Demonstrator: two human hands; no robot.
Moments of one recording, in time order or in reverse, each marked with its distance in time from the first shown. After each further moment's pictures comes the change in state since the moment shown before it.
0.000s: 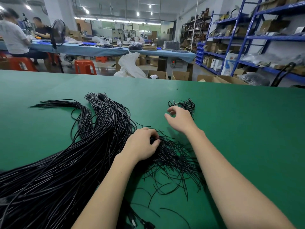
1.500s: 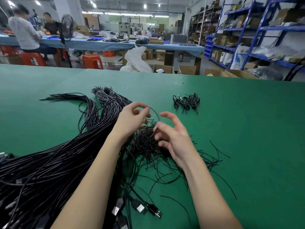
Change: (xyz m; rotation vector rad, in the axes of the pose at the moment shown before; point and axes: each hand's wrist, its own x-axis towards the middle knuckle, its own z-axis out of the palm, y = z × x) left_hand 0.006 -0.005 -0.045 -0.803 0.223 -0.220; right_hand -0.116 -0.034 0.019 1.280 -0.192 0.056
